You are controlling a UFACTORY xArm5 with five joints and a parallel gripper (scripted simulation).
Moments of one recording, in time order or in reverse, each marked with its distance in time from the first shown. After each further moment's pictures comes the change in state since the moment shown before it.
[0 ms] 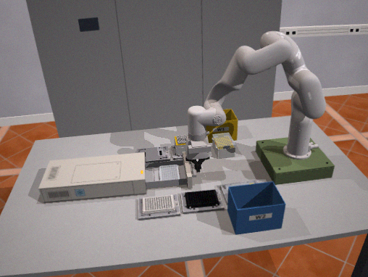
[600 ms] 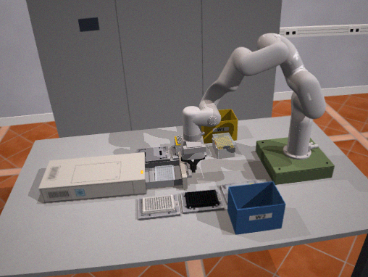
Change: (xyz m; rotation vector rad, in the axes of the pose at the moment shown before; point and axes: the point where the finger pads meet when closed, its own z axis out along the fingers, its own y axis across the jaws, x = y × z) arm 0.000 0.021 0.000 0.000 0.000 0.000
